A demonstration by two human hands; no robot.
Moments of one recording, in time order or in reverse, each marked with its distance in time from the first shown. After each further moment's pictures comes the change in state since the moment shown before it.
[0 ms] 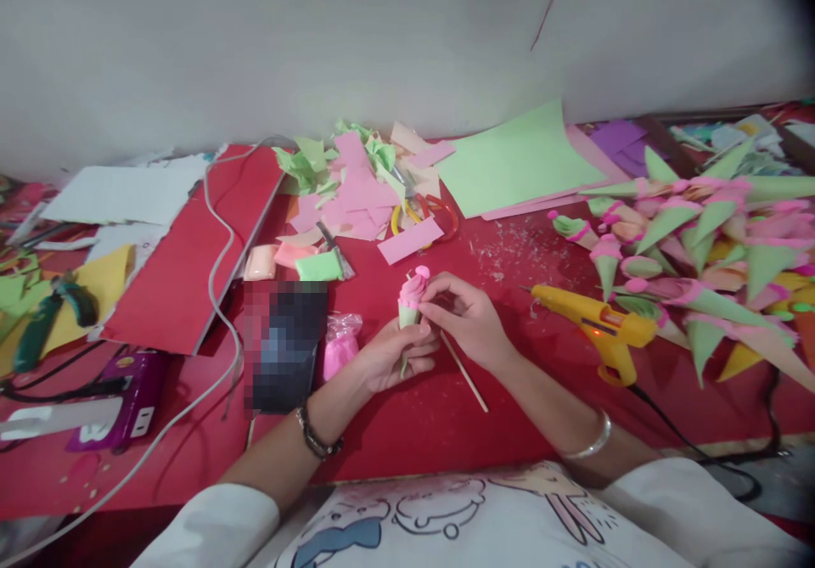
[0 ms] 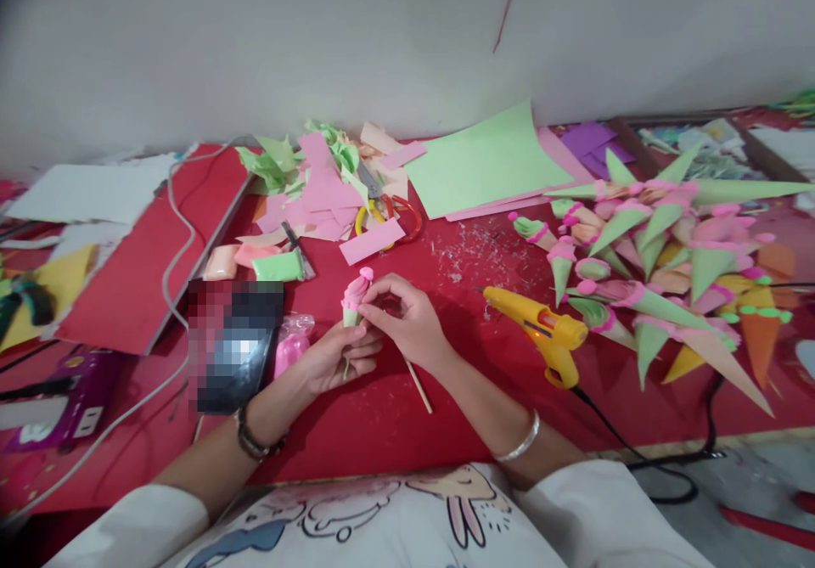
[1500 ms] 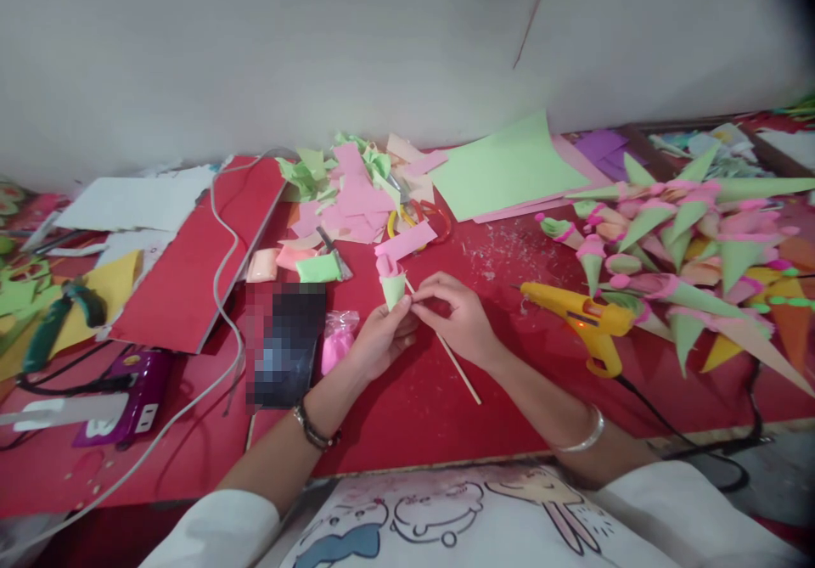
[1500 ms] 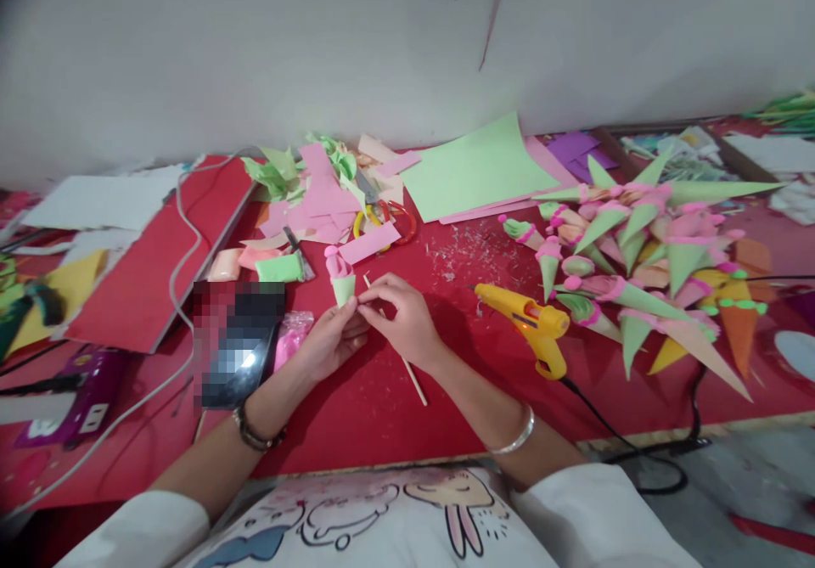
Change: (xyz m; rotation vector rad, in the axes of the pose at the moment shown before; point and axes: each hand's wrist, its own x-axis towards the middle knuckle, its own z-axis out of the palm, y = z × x) left_hand 0.005 0.000 -0.004 0.168 0.287 0.228; right_hand -0.002 -0.002 -0.003 -0.421 -0.031 -0.183
